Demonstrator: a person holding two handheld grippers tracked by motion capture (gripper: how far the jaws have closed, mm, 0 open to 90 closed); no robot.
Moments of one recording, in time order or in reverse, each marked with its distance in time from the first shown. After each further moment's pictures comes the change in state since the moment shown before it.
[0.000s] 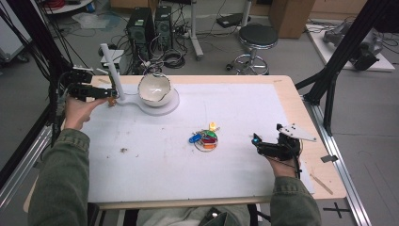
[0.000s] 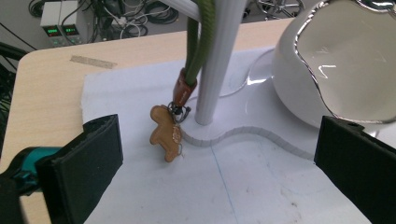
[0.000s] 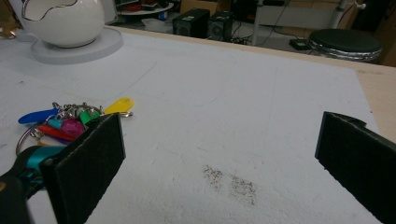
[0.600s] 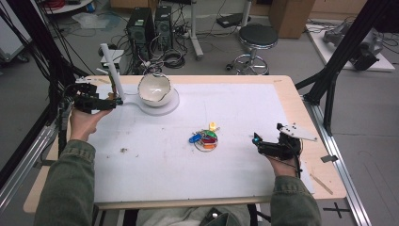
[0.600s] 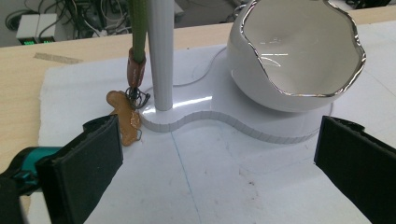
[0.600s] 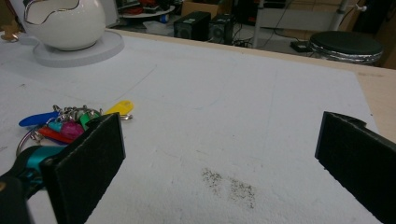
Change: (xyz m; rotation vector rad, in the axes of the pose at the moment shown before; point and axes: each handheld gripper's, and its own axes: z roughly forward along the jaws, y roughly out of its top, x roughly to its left) left arm -0.027 -0.032 -0.013 -0.077 -0.063 0.002; right arm -0.002 0.001 0.001 -0.013 0.011 0.000
